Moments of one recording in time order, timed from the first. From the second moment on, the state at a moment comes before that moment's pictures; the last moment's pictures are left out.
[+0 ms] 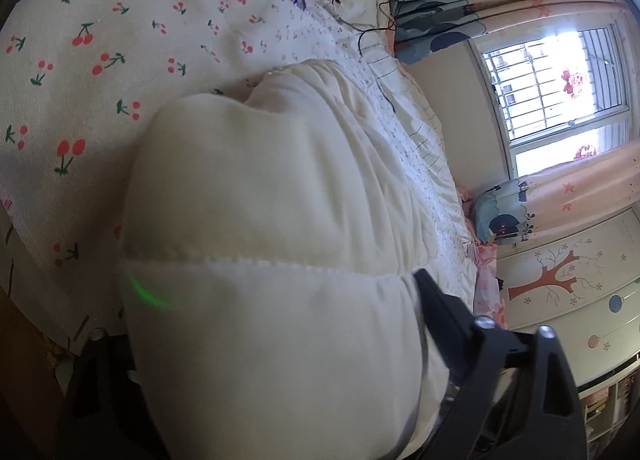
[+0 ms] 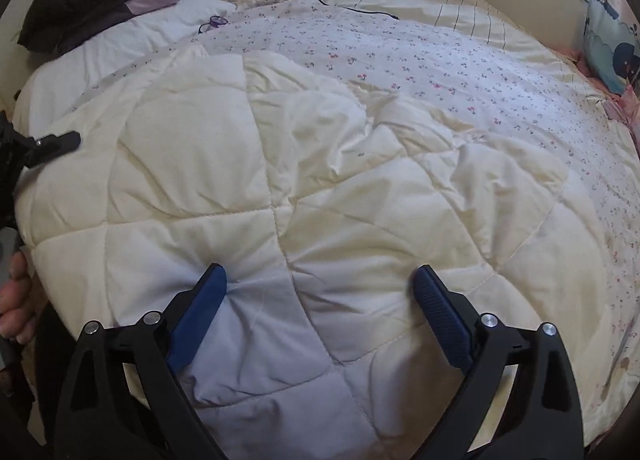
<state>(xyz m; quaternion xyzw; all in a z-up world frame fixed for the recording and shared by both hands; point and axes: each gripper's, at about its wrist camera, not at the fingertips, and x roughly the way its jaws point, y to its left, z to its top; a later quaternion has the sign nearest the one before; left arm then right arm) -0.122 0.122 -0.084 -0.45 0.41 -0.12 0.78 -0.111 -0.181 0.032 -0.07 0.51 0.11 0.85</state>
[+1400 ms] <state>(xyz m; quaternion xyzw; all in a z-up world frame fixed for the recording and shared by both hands) -0.175 -0.309 0.021 0.12 0.33 -0.40 0.84 -0.133 -0.531 0.076 0.46 0.36 0.23 0.77</state>
